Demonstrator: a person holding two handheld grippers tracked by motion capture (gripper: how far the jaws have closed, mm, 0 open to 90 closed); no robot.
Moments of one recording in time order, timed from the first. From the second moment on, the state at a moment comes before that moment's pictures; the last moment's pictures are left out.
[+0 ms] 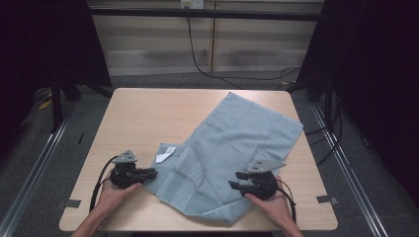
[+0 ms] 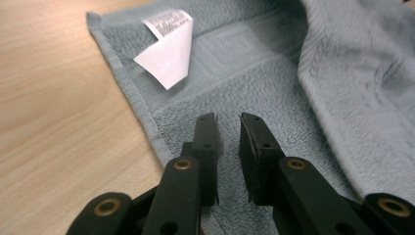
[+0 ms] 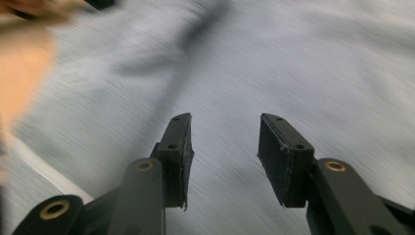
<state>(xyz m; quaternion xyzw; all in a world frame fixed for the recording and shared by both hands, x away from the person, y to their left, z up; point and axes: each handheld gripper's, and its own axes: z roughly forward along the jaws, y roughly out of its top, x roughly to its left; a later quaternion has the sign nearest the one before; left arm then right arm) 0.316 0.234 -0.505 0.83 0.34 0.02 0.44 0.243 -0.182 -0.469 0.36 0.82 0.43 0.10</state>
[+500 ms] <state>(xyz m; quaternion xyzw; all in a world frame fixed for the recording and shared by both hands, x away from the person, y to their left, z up) 0.311 0.233 -0.507 0.84 0.33 0.02 0.44 0.261 -0.025 -0.478 0.23 0.87 0.43 0.00</state>
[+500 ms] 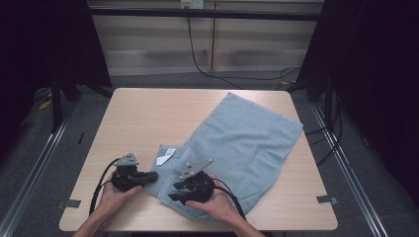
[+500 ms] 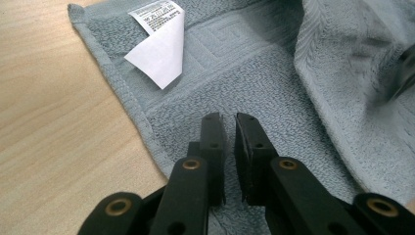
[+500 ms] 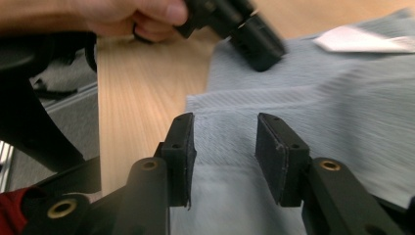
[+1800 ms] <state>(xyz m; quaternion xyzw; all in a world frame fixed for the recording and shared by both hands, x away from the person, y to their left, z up) 0.270 0.226 -0.500 0.86 0.30 0.00 0.42 0.238 -0.204 -0.458 0.37 0.80 0.46 0.12</state>
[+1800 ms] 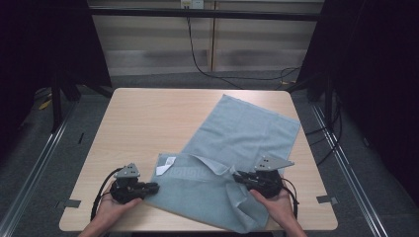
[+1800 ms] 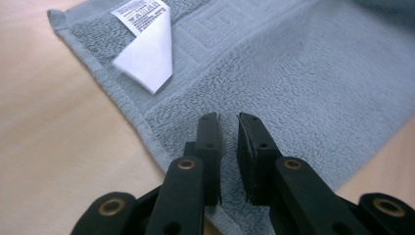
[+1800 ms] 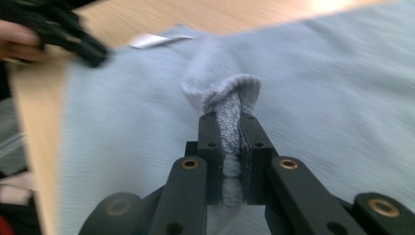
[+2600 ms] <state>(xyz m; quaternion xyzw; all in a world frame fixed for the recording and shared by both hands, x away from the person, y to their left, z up) 0.356 0.224 -0.497 0.82 0.36 0.03 0.43 0.266 -0.248 -0.486 0.45 0.78 0.41 0.14</state>
